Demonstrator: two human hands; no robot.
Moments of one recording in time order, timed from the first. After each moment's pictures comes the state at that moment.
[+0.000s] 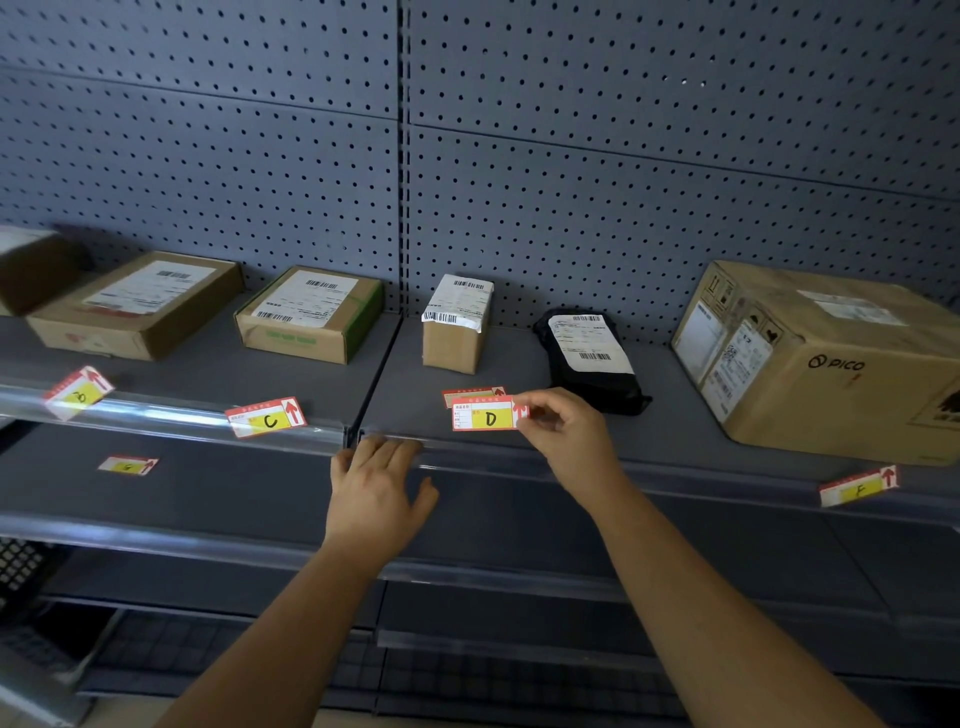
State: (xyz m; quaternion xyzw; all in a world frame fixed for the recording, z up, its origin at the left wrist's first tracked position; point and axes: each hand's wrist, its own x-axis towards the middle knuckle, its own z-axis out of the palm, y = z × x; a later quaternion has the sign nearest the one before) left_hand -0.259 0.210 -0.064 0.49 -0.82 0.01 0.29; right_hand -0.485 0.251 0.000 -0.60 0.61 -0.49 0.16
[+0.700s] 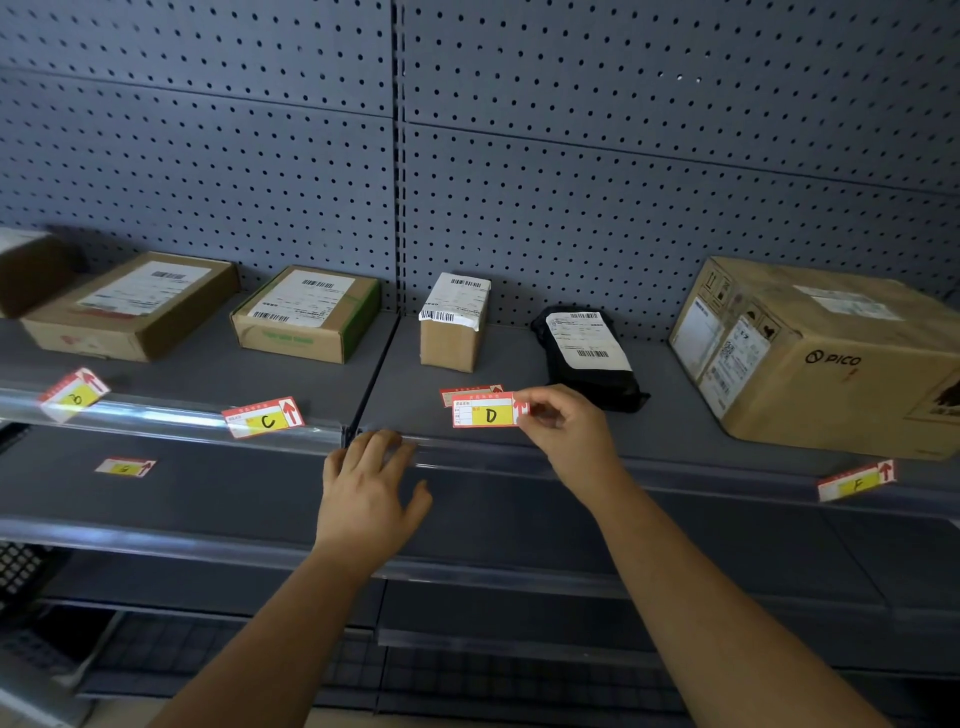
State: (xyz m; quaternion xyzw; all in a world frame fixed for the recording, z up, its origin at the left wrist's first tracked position) left_hand -0.250 0.213 -0.062 0.48 -0.83 0.01 0.27; right_hand -0.487 0.251 0.000 -0.59 0.61 -0.50 0.17
